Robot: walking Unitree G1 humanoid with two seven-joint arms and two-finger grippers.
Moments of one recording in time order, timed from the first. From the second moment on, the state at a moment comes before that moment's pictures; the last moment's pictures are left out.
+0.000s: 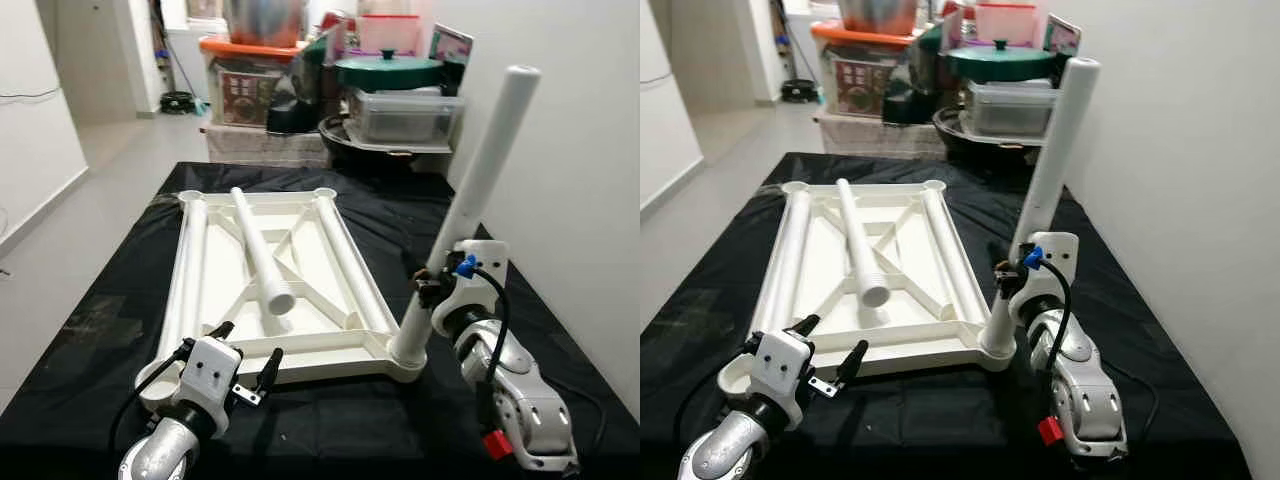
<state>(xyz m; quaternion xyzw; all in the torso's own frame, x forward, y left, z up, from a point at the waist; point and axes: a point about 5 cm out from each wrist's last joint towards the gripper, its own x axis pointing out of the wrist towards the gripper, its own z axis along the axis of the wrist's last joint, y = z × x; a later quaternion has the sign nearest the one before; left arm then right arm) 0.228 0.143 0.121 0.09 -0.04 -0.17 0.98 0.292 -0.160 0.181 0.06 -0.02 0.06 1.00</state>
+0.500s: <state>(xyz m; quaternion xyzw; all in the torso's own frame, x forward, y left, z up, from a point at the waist) 0.231 0.141 0.116 0.09 -0.03 -0.18 0.98 0.259 -0.154 0.191 0.01 0.00 0.41 0.91</state>
